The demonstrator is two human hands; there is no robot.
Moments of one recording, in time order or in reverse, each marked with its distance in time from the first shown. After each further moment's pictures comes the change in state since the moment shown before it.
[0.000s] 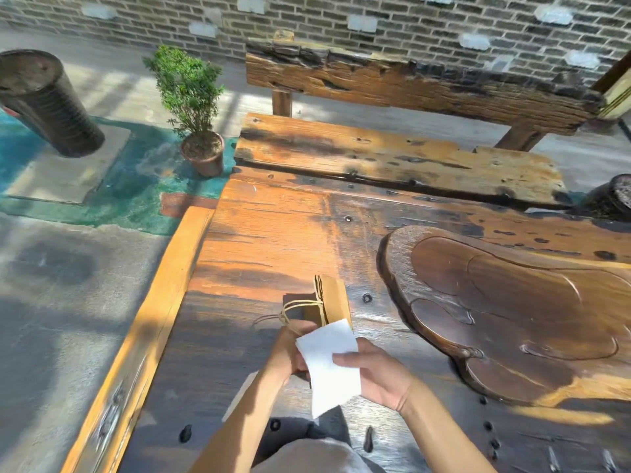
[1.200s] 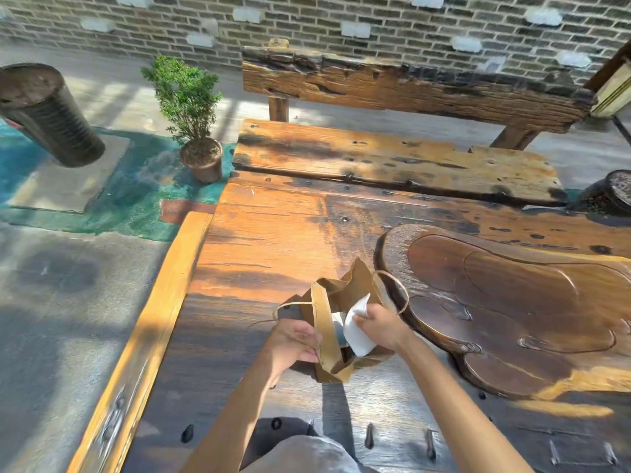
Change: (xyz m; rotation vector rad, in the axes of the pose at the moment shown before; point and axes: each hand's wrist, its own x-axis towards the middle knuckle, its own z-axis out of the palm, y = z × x) left_hand -0.023 0.012 -0.003 0.117 0.057 0.032; right_hand 0.017 -0.044 -0.038 -1.126 0.650 0.183
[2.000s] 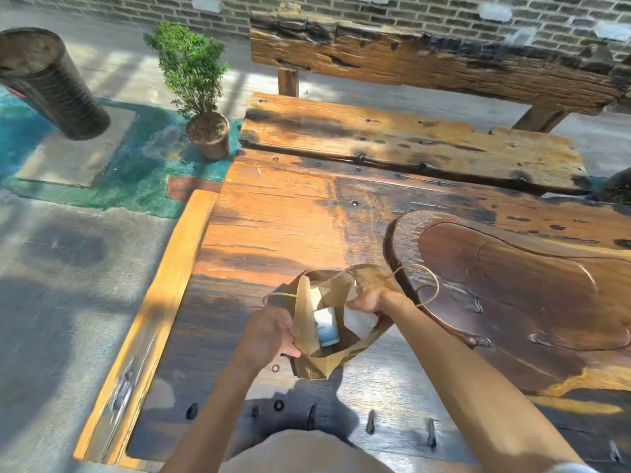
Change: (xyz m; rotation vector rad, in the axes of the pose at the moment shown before) left_hand -0.018 0.010 -0.031 0.232 0.180 -0.002; right_hand 0.069 -0.024 0.000 -0.366 -0.256 0.129
